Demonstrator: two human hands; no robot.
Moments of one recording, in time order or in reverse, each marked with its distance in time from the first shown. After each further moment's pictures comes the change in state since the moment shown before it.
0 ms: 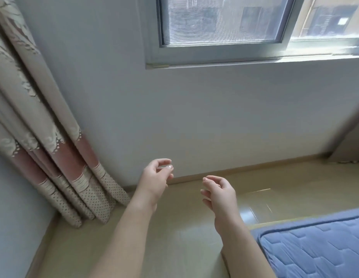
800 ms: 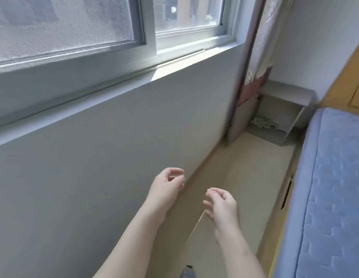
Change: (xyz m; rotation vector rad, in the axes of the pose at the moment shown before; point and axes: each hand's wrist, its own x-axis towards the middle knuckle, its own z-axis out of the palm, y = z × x) left_hand 0.453 0.089 0.471 0.248 -0.859 -0.030; right_hand 0.505 -0.150 -0.182 0.278 0.815 0.017
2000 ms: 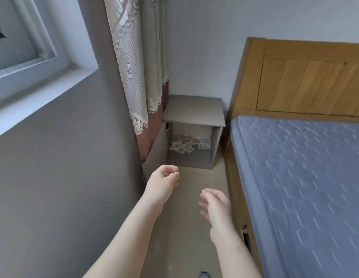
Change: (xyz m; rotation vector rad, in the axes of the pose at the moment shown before) left_hand 0.672 0.251 0.483 0.185 -0.483 0.079; right_hand 0.693 -0.323 -0.128 0.233 0.490 -0.010
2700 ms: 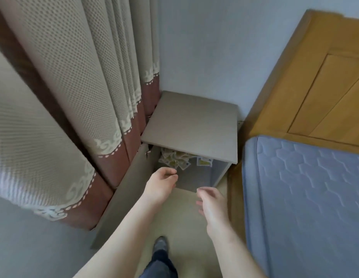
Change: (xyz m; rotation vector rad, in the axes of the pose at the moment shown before) left_hand 0.448 0.074 0.114 0.023 0.048 -0.169; right_hand 0.434 -0.156 0.103 -0.219 -0.066 0.103
